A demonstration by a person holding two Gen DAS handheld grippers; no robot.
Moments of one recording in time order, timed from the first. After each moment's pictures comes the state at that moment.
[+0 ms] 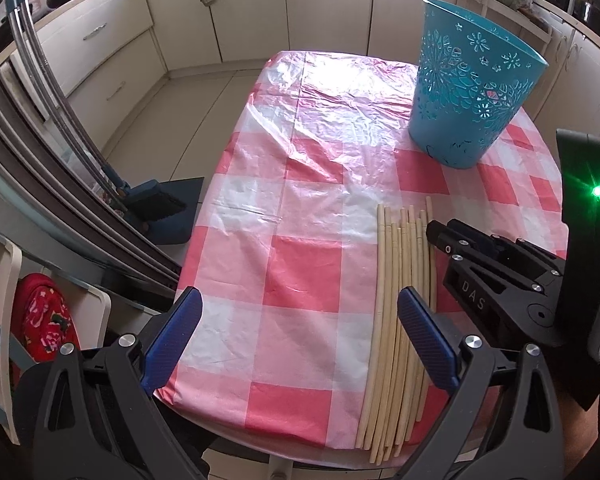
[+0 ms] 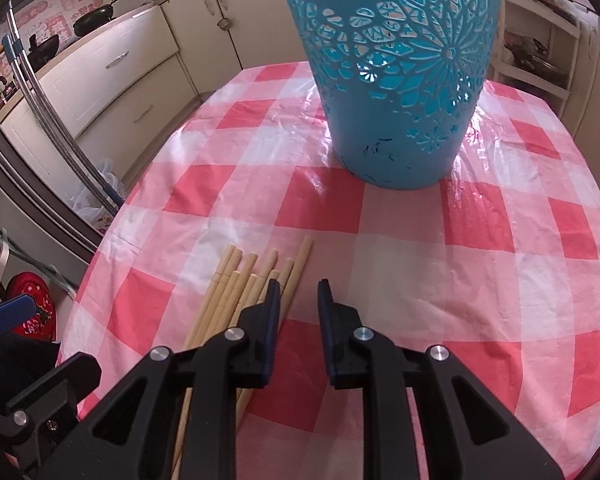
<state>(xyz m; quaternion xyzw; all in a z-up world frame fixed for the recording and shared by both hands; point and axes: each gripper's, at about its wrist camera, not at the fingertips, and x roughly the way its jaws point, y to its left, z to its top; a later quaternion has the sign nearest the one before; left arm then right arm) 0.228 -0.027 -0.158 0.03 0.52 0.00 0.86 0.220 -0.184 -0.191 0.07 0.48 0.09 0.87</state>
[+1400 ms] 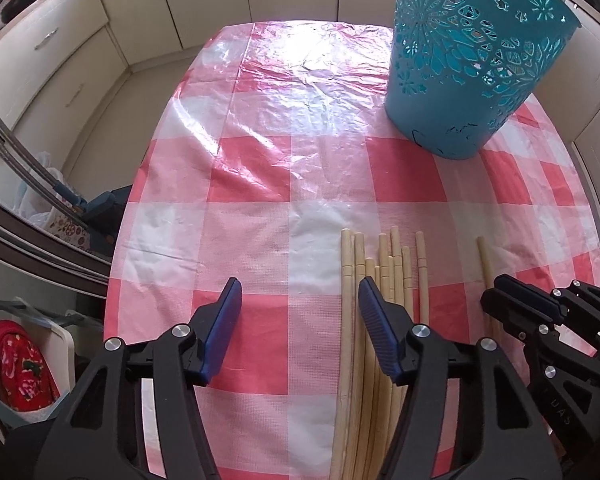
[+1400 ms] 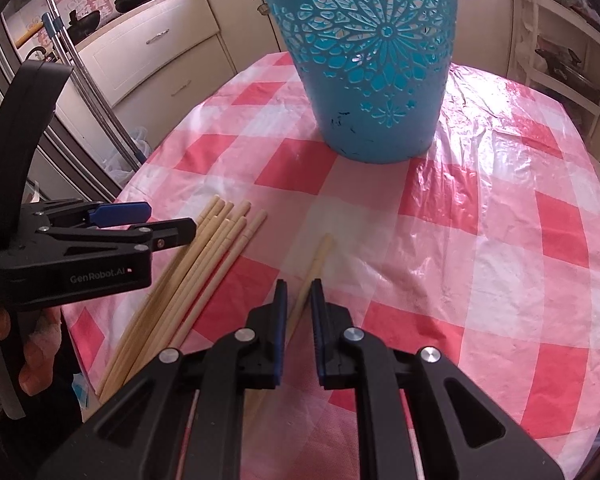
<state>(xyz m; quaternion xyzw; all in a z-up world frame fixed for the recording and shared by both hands) 0.291 -0.069 -0.201 0.05 0.55 -0.05 0.83 0.194 -0.240 -0.190 0.05 0.49 0.18 0.85</state>
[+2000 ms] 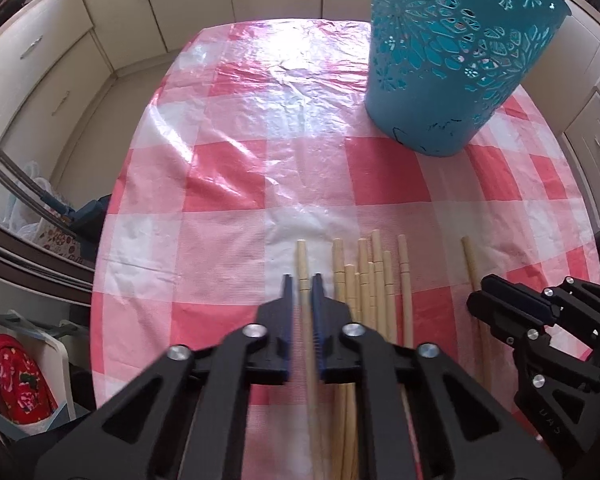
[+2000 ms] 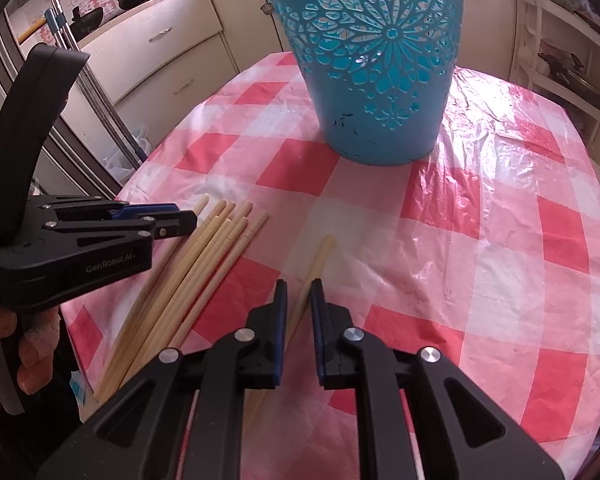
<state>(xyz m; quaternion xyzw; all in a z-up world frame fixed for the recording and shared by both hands) 0.296 -0.078 -0.204 0.06 0.56 -0.08 0.83 0.193 -0.236 -0.189 0.03 0.49 0.19 0.85</state>
